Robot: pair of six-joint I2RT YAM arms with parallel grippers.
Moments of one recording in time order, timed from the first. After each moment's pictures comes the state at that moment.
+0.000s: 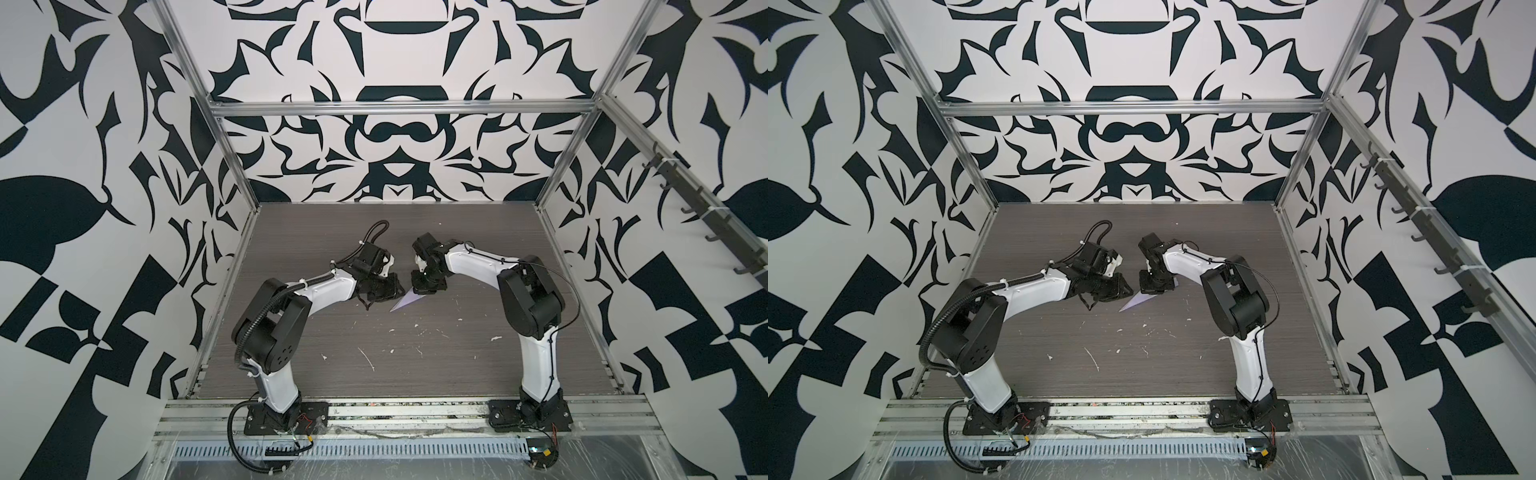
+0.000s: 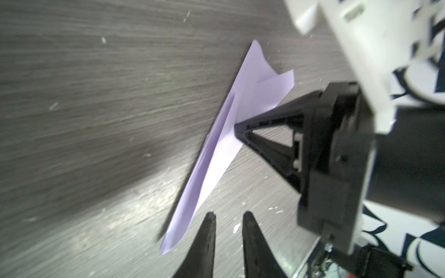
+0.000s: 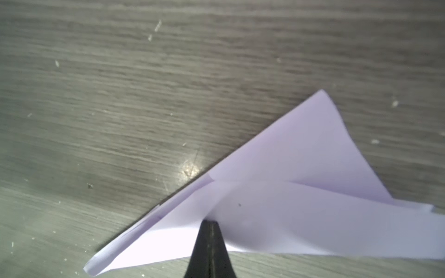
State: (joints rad) left arm -0.62 1.76 1.05 -0.26 0.45 -0.62; right arm 0.56 2.06 1.46 -0.76 -0.15 0.47
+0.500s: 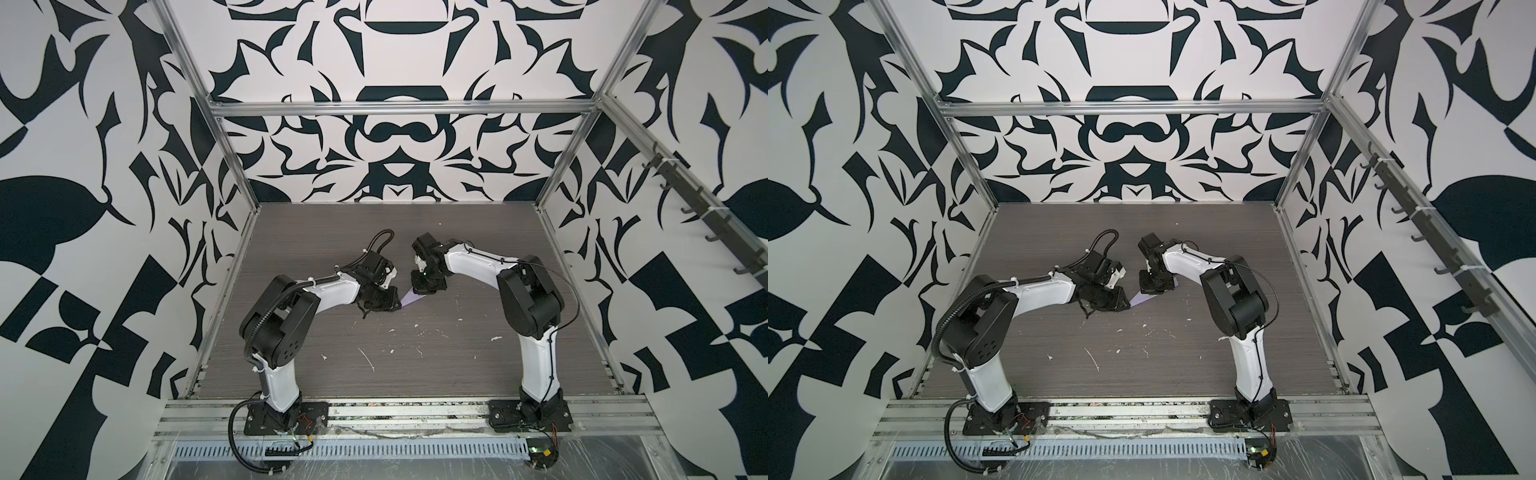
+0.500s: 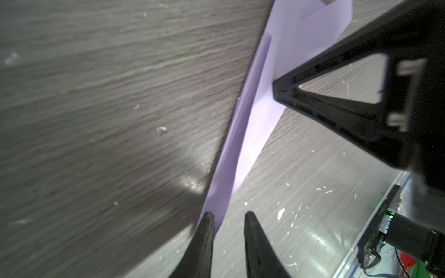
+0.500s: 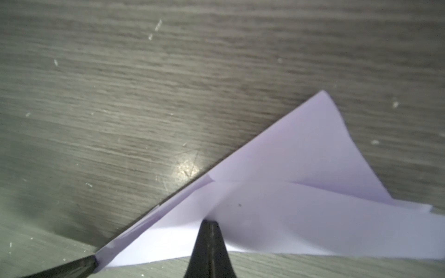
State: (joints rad) left arm -0.63 1.82 1.03 -0.31 0.42 -0.44; right arm 0.56 2.06 1.47 -0.77 -0.15 0.47
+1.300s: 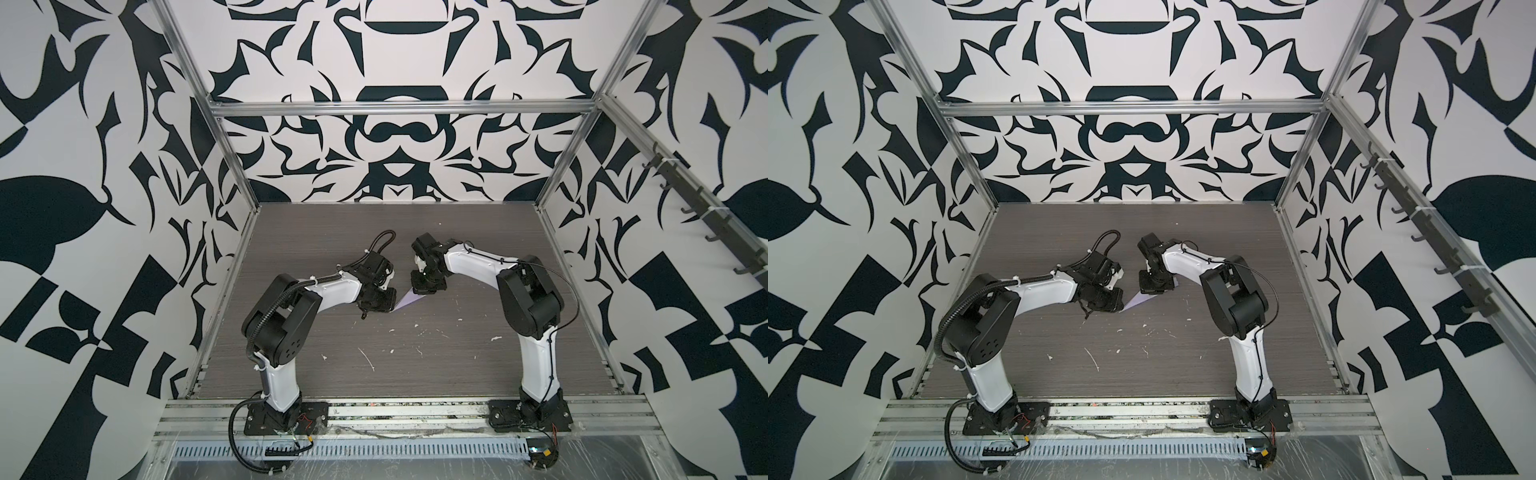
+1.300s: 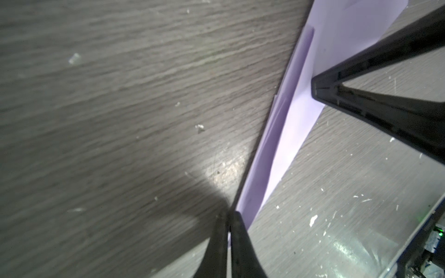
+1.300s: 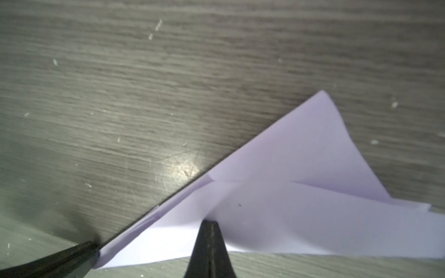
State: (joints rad) left arm -0.63 1.83 1.05 -0.37 0.32 -0.40; right arm 0.56 2.07 1.47 -0.77 -0.14 0.47
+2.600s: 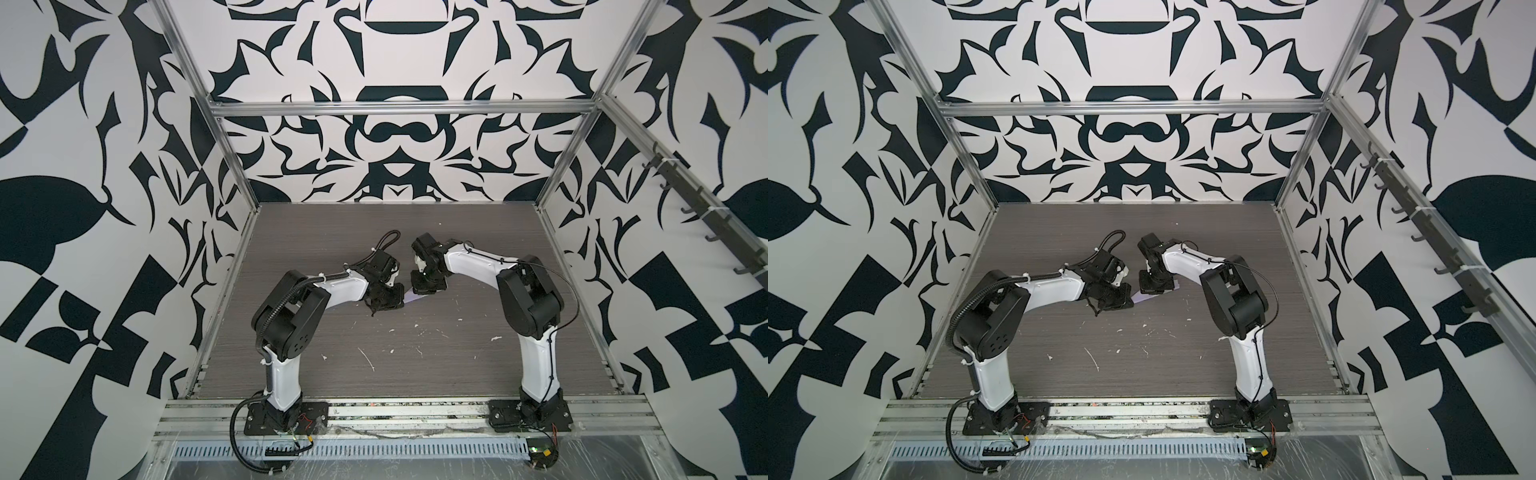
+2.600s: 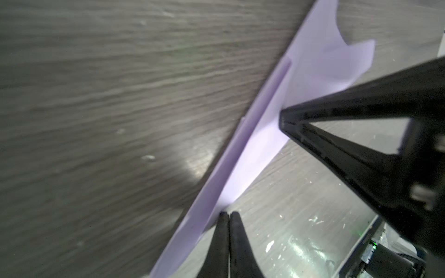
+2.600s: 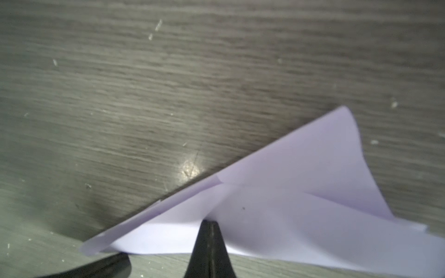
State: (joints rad) left arm -0.65 1.89 1.10 -0.31 0.39 -0.62; right arm 0.56 2.07 1.47 -0.77 -0.14 0.47
